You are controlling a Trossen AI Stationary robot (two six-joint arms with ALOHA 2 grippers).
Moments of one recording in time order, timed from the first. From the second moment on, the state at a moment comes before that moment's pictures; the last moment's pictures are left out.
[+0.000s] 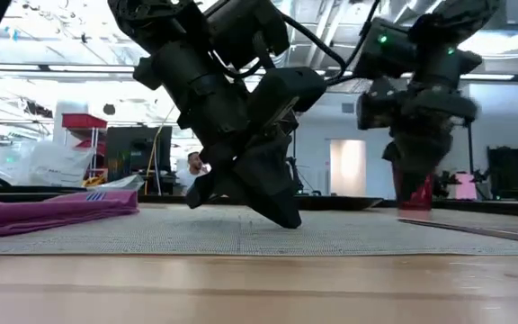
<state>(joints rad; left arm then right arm) -0.20 2.02 1.16 -0.06 0.00 -0.92 0.01 1.49 0.74 -0.48 -0.14 0.19</state>
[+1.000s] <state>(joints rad) -0.18 2.02 1.16 -0.06 0.04 -0.89 0.05 1.54 0.68 -0.27 -0.26 0.13</state>
